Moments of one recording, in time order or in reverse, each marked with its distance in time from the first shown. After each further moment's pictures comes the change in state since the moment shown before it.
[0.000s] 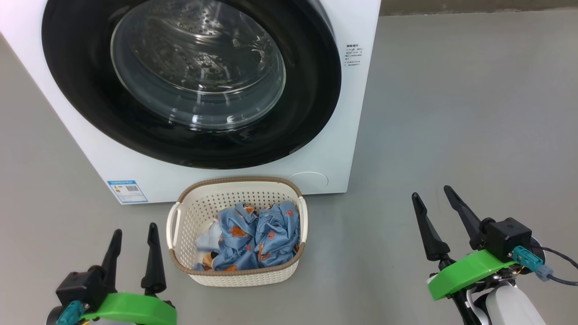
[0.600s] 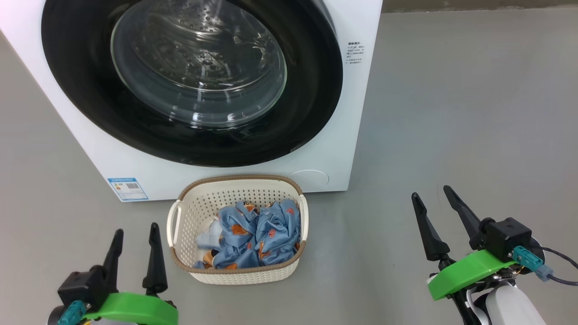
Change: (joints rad) left arm 0.000 0.000 -0.006 -0.002 0.000 0.006 0.000; right arm 0.000 0.000 0.001 -0.001 0.001 0.000 0.000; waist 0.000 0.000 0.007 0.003
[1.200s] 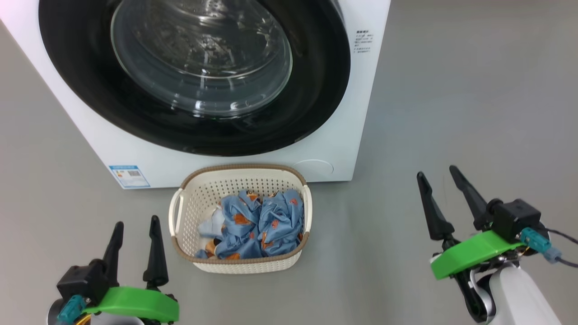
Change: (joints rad) left arm -0.016 0.000 -0.006 -0.009 -0.006 0.004 0.000; right arm -0.058 -0.003 -0.013 0.010 0.018 0.000 0.000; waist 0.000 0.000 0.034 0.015
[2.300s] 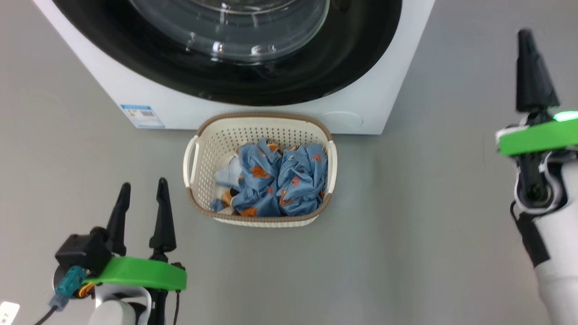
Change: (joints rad) left arm -0.097 -0.001 -0.044 -0.048 -0.033 -0.007 0.000; right arm -0.377 -0.145 -0.017 0.043 0.514 0.000 -0.007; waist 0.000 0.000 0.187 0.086
